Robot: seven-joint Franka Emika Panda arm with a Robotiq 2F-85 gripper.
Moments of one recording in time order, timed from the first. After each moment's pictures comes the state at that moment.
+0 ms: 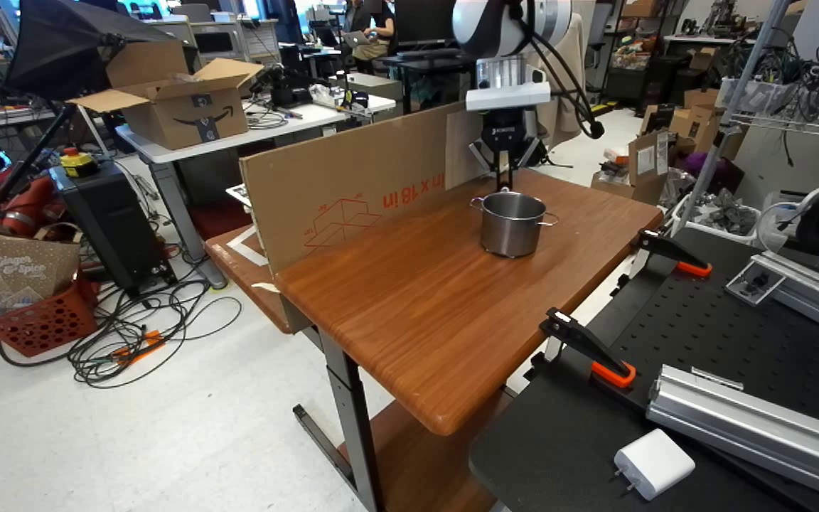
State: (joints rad) arm -0.06 0.86 -0.17 -1.50 0.15 2.14 0.60
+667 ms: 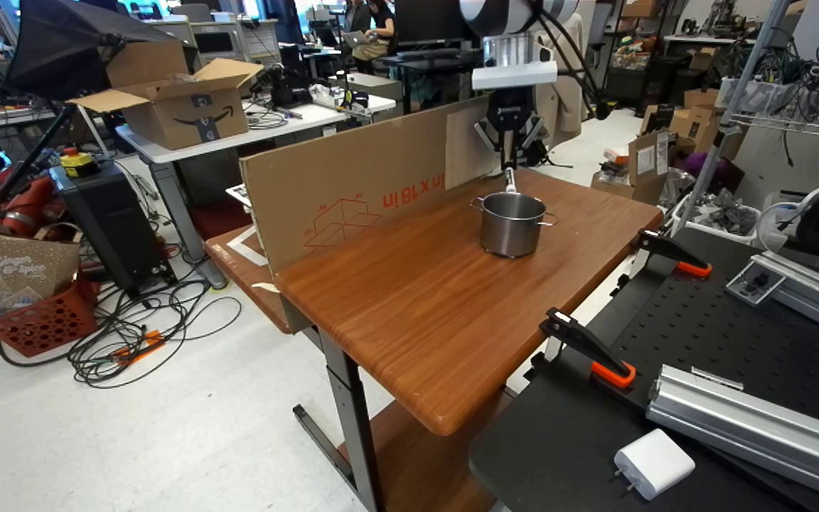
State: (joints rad) arm -0.06 0.80 -0.20 -1.51 0.14 2.14 0.60
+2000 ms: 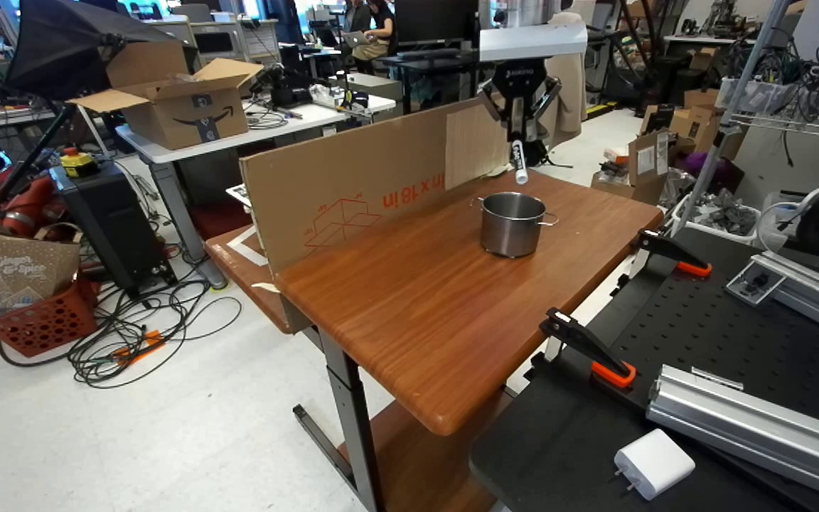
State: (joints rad) arm 0.11 0.39 -0.23 -2.05 -0.17 2.49 0.86
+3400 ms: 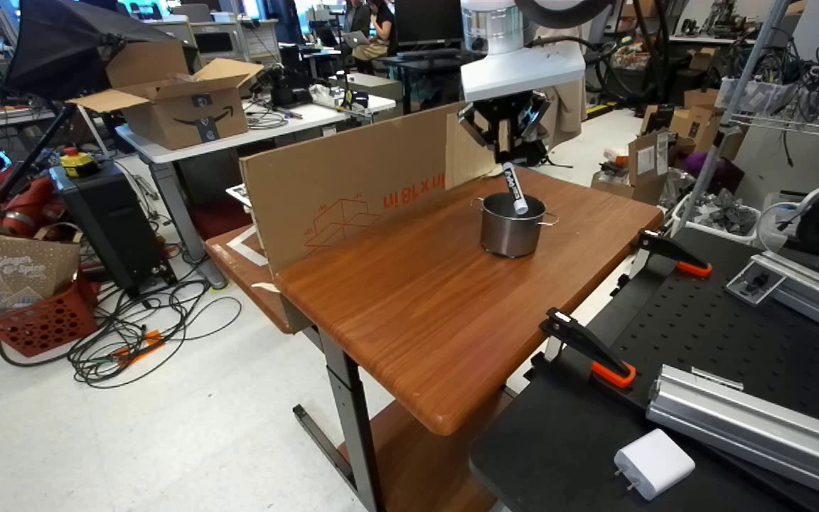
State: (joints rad) arm 0.21 0.32 -0.18 -2.19 -0.49 2.54 1.12
